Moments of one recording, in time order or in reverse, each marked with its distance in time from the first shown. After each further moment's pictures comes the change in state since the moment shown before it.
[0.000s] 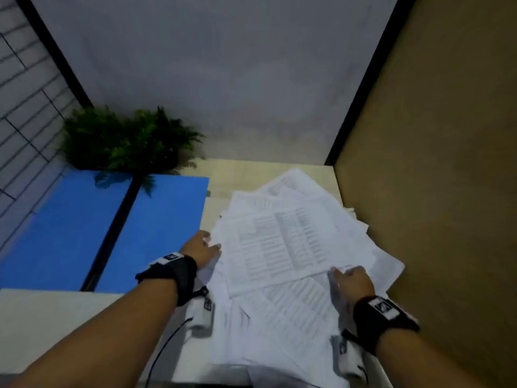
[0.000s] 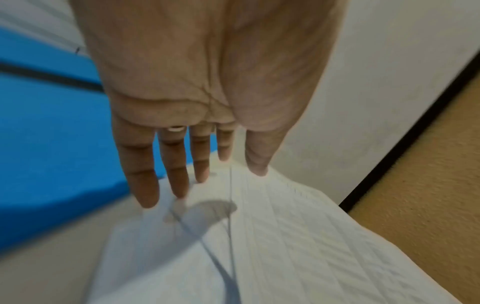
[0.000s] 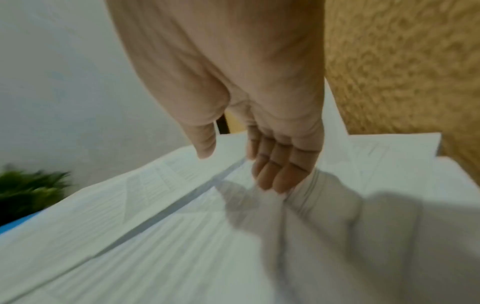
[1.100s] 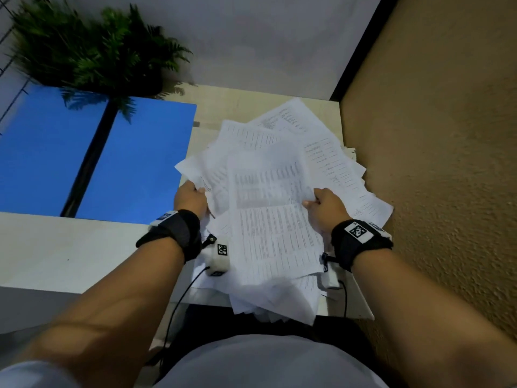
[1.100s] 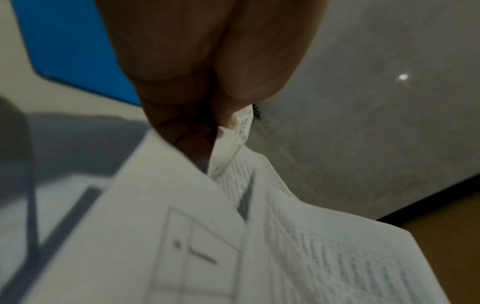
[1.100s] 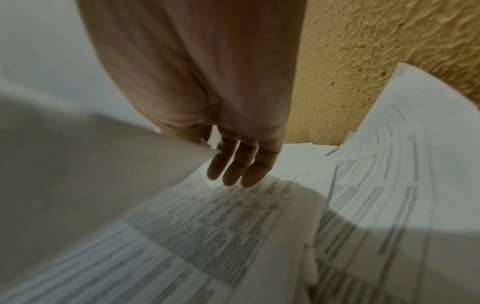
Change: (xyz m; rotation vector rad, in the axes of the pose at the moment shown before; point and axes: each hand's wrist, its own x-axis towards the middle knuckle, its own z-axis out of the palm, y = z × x) left_hand -0.034 0.008 0.043 -0.288 0.286 -0.152; right_hand 0.023 -0.029 0.021 -0.153 -0.158 -0.344
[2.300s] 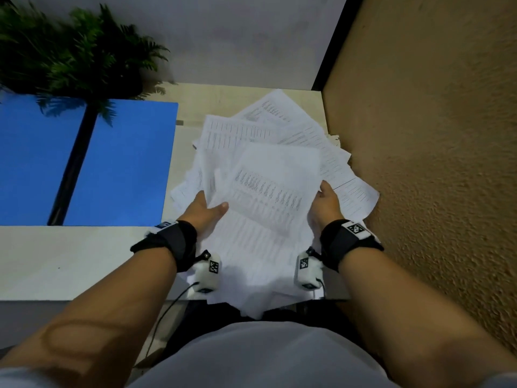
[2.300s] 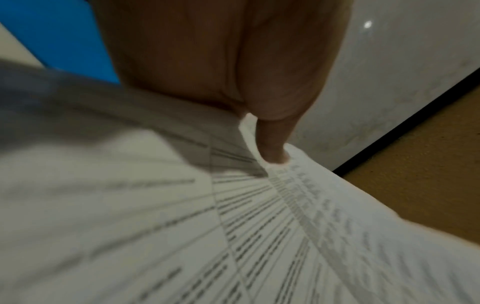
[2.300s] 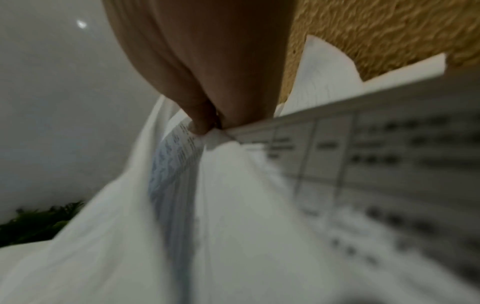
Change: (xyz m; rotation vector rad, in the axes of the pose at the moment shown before) left_hand -0.032 -0.022 0.016 -0.184 -0.488 -0.030; right_hand -0.030 0.002 0.008 0.875 0.195 0.172
